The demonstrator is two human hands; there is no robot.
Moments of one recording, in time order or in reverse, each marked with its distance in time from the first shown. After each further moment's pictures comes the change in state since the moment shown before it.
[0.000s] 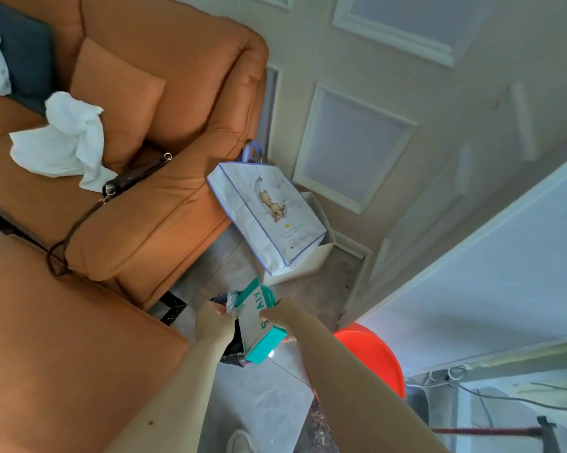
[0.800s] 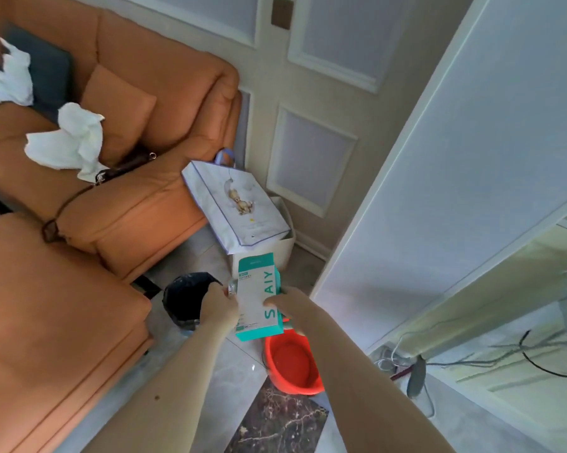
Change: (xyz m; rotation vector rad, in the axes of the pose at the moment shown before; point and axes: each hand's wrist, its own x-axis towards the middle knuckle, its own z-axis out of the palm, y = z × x) left_hand -0.221 0.027 0.101 0.055 0.107 0.111; right_hand -0.157 0.174 -0.114 0.209 -0.080 -0.215
